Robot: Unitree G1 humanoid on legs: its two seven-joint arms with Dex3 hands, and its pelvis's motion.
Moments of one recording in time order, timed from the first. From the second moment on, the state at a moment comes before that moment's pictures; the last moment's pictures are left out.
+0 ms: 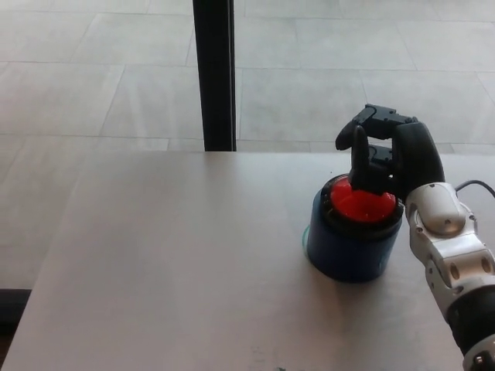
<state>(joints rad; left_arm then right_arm) -0.21 0.63 0.54 1.23 -0.28 0.04 0.08 -0.83 -0.18 0.01 0.83 -0.03 -0.11 -0.07</state>
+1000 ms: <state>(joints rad) -0.19 0.63 0.49 1.23 -0.28 0.04 0.08 -1.16 -0.55 -0.34 0.76 0.14 -0.06 0.07</state>
